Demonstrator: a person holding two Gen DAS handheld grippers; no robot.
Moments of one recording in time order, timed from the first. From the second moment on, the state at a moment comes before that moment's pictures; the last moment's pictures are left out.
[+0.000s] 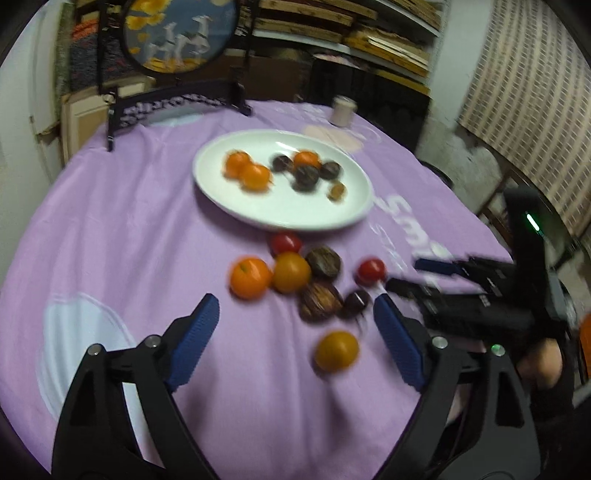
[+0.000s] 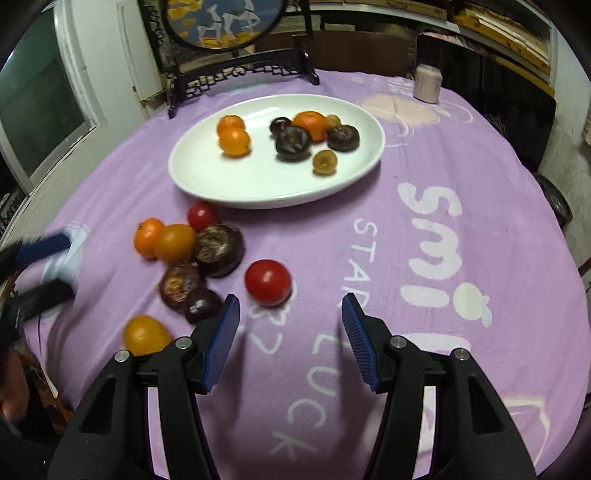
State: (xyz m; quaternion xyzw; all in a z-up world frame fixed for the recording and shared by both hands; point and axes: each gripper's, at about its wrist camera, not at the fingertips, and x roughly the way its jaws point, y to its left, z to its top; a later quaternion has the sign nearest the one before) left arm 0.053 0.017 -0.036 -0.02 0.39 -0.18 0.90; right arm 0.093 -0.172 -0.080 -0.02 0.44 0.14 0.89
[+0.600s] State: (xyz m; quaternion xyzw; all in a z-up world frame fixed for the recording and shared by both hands) left arm 0.052 -0.003 -0.069 -0.01 0.44 -0.19 0.88; right arm 0.104 -0.163 -0.085 -0.04 0.44 0.14 0.89
